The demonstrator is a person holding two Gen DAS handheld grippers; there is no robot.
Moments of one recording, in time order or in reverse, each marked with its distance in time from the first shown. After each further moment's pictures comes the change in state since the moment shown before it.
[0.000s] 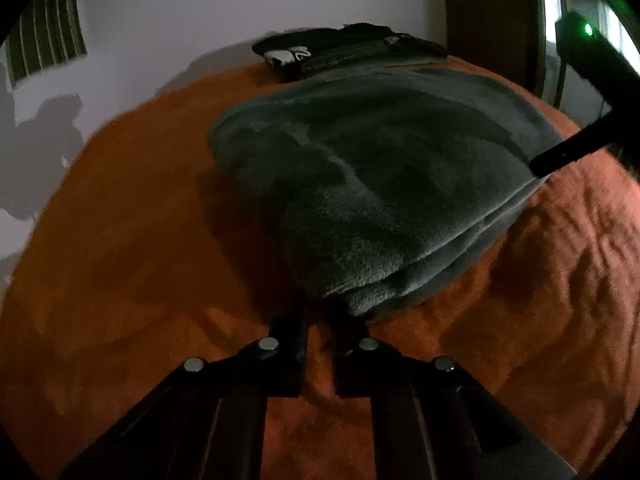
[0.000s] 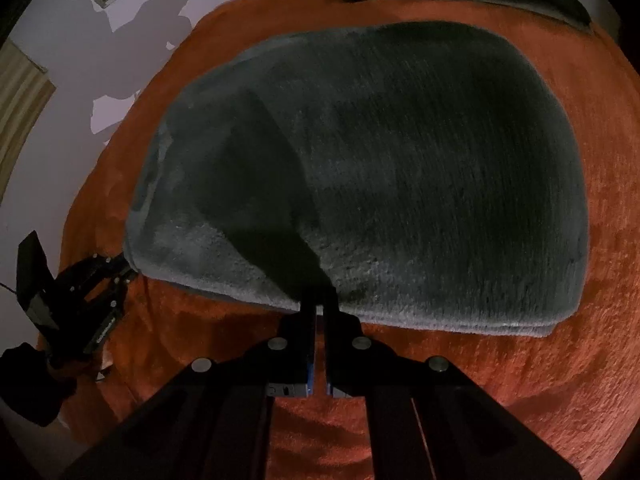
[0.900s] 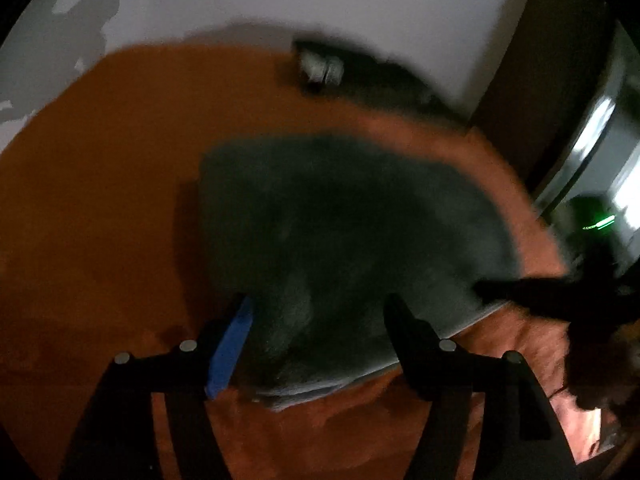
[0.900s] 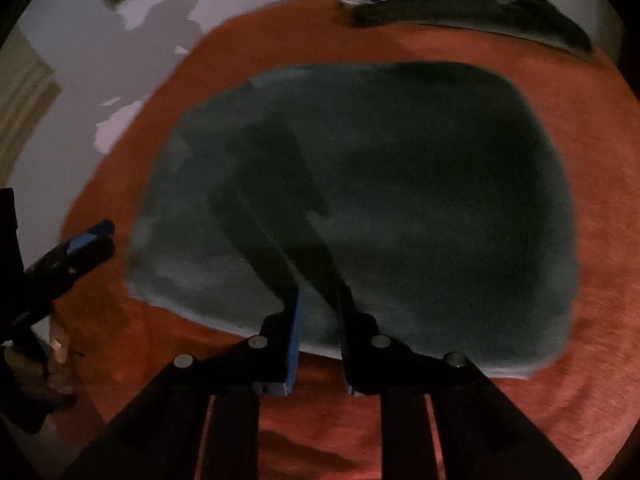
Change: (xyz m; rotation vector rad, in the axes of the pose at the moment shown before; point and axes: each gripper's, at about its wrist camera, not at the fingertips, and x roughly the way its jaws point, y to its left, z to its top) left arm -0.002 0.049 0.078 -0.426 0.062 -0.194; right arm -0.014 -0.012 0.010 -0.008 -0.091 -0.064
